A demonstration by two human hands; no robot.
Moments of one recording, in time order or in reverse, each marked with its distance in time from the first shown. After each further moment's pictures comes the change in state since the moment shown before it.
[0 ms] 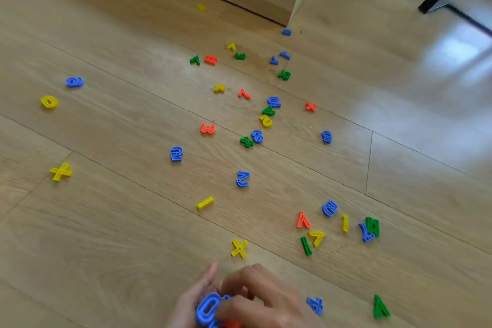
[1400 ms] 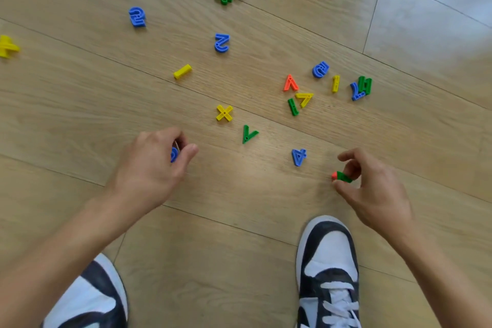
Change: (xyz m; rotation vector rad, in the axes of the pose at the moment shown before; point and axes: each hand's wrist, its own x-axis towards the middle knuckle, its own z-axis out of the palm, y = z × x) left_hand -0.015 -0.039 -0.011 1.467 0.966 0.525; right_hand -0.154 0.075 -0.023 -0.124 -0.031 0.964
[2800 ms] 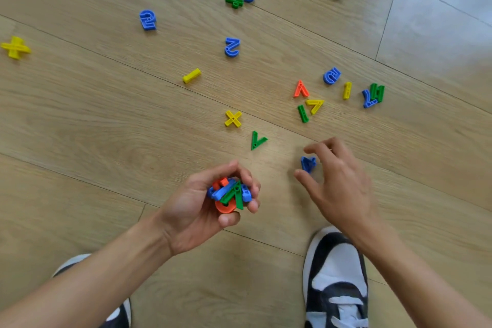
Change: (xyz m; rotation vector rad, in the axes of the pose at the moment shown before) left_hand -0.020 0.035 0.030 -1.740 -0.794 -0.420; right_hand 0.015 -0.058 0.026 -0.146 0.052 -0.200
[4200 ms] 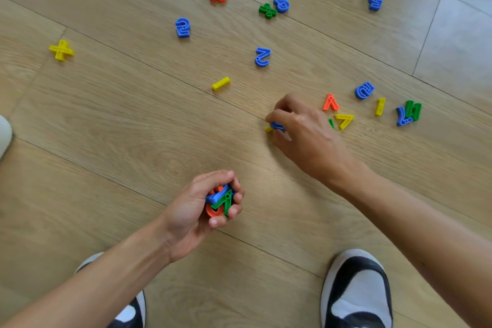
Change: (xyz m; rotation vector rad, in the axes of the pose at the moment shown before) left_hand -0.016 0.010 -0.024 0.108 0.345 0.094; right_hand 0.101 -0.071 0.002 0.071 -0.052 -0.492
